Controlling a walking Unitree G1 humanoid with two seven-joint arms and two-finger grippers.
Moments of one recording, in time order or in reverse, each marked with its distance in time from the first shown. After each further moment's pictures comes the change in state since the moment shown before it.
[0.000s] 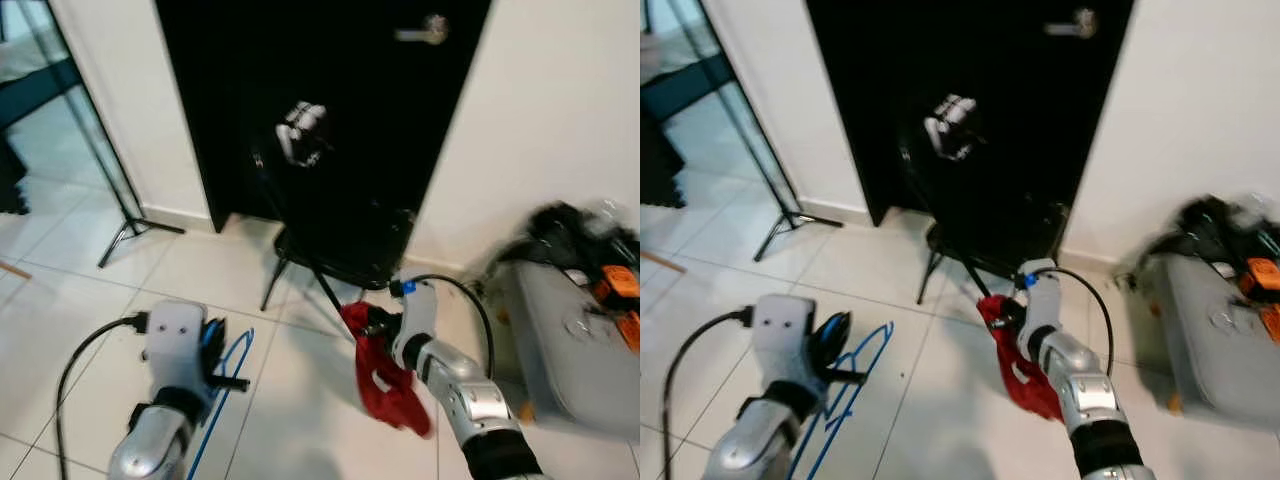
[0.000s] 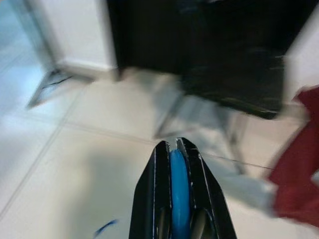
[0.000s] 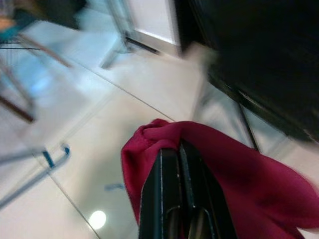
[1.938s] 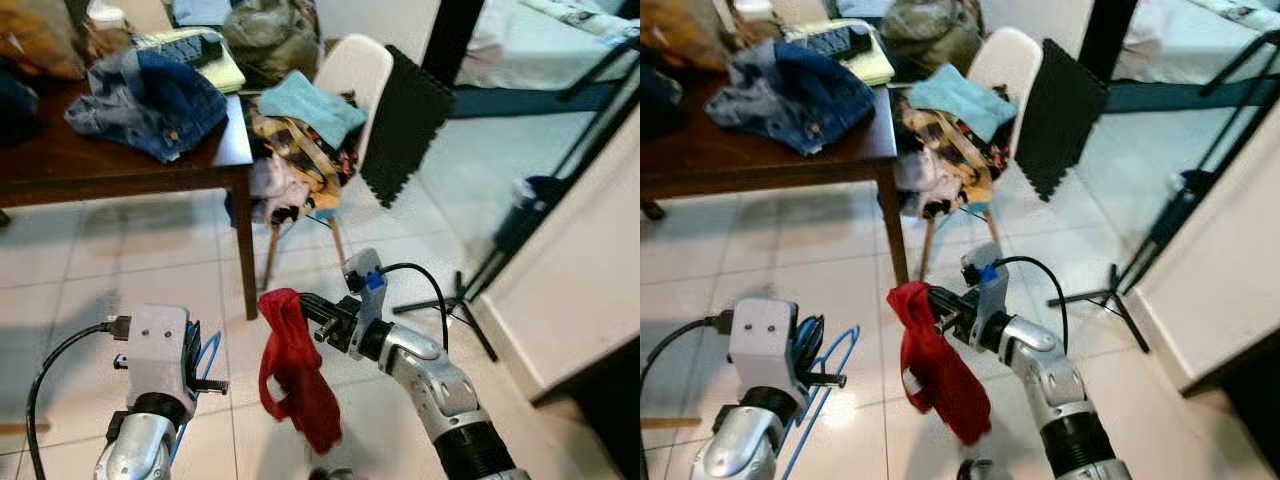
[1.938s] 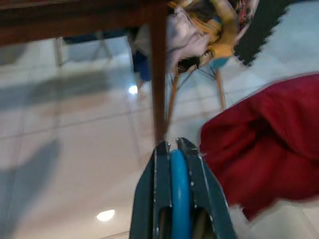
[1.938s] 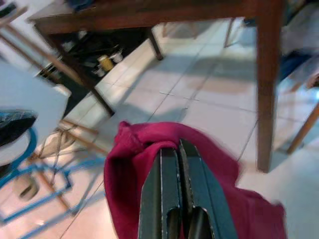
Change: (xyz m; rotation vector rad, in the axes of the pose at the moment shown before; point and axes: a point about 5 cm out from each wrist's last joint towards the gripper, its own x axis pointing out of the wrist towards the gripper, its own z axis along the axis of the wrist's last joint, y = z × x) left arm 0.005 -0.008 0.020 0.058 -0.073 -0.053; right arm 0.010 0.036 0.029 0.050 -0.131 0.319
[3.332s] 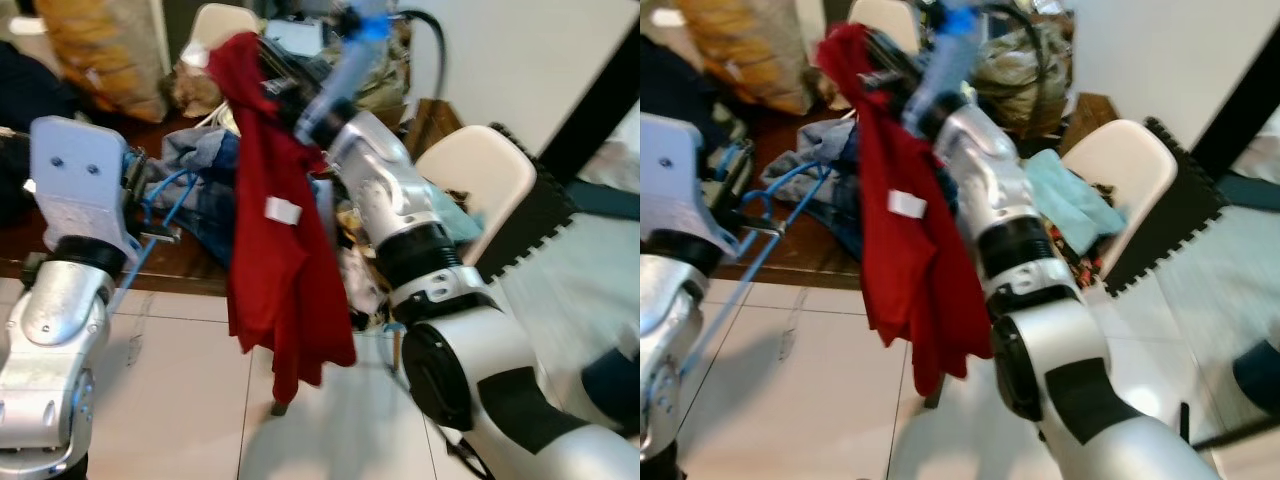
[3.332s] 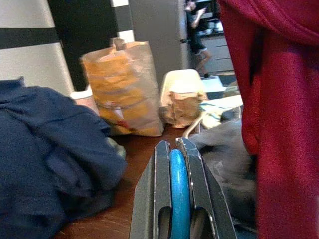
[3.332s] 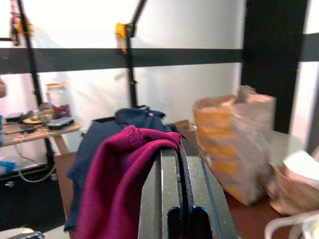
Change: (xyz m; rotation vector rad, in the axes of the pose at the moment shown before) left arm 0.028 0.052 0.150 0.210 -0.439 0.176; right arm 0.082 0.063 0.229 -0.204 -0.573 0.161
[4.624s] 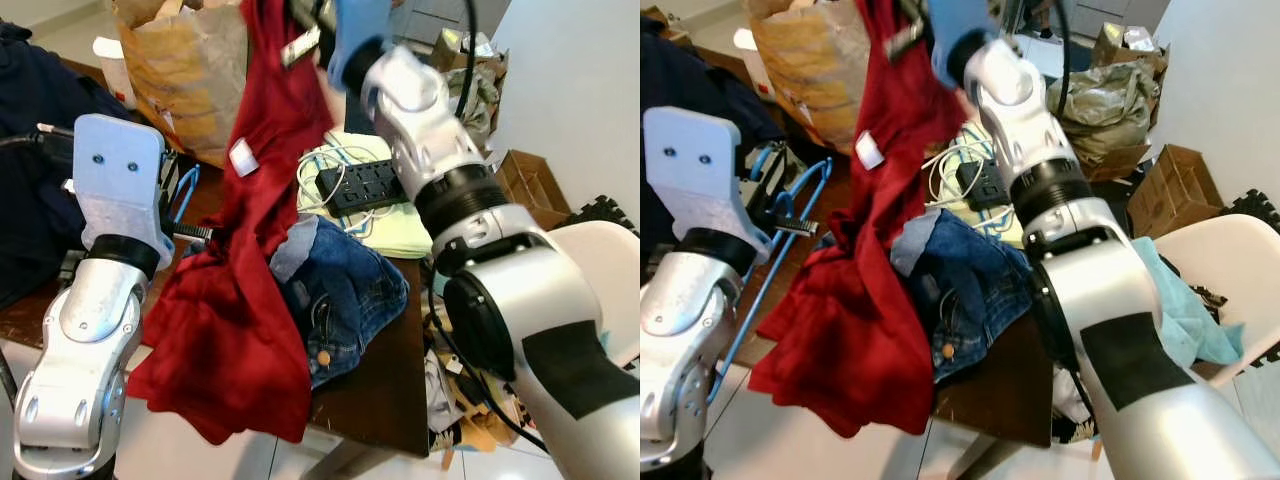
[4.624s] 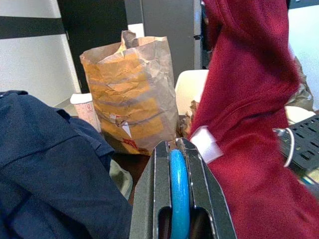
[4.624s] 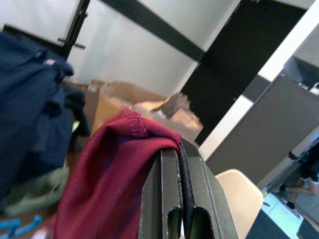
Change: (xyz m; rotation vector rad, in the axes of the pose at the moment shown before) left arm -0.002 -0.028 0.003 -0.046 0.027 -0.061; right arm -0.004 -0.038 0.028 -0.618 0.216 -0.071
